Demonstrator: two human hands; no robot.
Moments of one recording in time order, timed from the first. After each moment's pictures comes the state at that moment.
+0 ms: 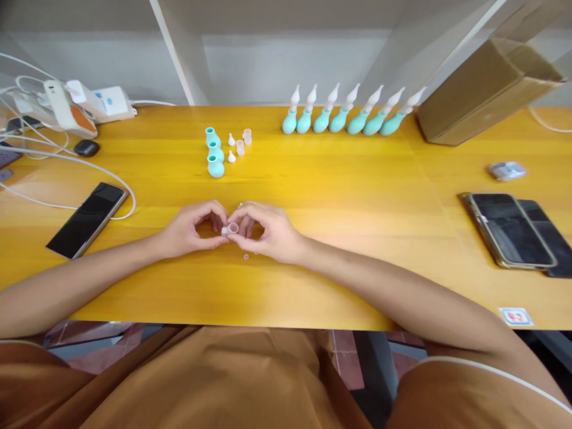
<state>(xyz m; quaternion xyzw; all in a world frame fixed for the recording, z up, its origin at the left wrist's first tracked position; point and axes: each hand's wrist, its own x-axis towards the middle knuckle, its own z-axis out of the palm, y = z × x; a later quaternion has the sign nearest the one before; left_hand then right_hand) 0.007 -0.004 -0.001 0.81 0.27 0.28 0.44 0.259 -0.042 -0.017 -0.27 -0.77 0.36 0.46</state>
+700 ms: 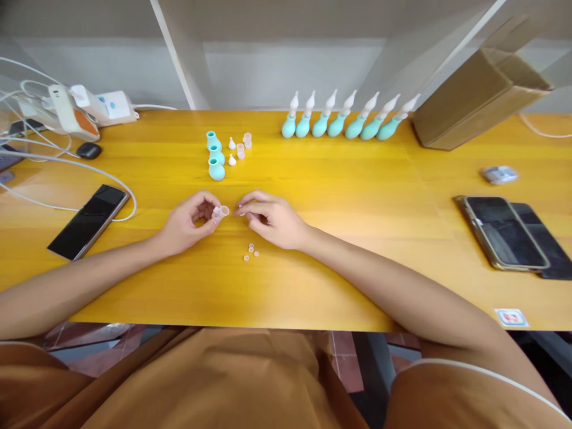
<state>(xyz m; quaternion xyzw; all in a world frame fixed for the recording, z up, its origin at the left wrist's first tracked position) 0.010 -0.003 -0.005 0.75 0.38 0.35 0.41 0.279 -0.007 -0.027 -0.31 -0.83 0.25 0.38</state>
